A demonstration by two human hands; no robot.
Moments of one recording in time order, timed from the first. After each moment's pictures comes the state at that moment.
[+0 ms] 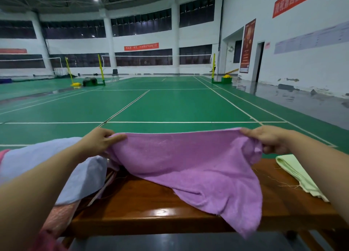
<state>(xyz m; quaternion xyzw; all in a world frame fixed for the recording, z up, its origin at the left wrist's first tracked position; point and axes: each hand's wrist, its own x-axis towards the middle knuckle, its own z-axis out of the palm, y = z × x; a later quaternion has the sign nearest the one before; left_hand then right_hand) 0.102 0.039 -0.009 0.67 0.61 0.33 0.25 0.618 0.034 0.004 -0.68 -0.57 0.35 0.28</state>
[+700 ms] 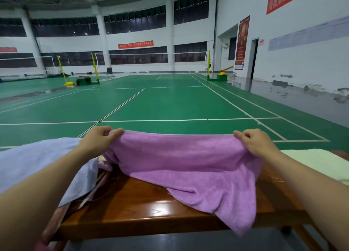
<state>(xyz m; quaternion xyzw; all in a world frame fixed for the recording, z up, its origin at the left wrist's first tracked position) 0.127 0.056 -0.022 0.66 0.62 0.39 0.12 0.610 0.046 -0.052 -0.70 -0.62 0.03 0.34</state>
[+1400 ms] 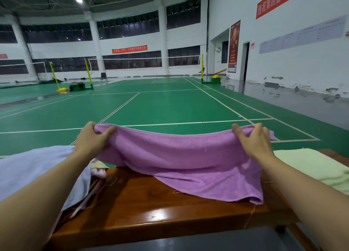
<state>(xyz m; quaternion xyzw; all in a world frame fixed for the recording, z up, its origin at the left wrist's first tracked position) 0.146 0.057 -0.009 0.58 0.64 0.49 0.08 0.618 0.034 -0.049 -0.74 -0.51 0.02 0.44</state>
